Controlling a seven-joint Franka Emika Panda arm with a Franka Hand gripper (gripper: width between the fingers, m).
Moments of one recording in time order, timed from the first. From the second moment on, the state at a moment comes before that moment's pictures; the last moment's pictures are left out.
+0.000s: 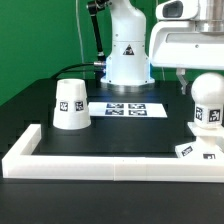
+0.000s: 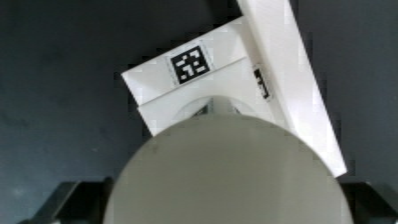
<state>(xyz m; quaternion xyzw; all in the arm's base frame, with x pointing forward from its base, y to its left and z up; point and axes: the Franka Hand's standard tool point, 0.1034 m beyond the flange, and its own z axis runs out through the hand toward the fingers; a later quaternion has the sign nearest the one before) 0.598 0.103 0.117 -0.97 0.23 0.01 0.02</state>
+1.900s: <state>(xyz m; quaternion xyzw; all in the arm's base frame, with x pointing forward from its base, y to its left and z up) 0.596 0.118 0.118 -0.84 0.54 0.05 0.06</state>
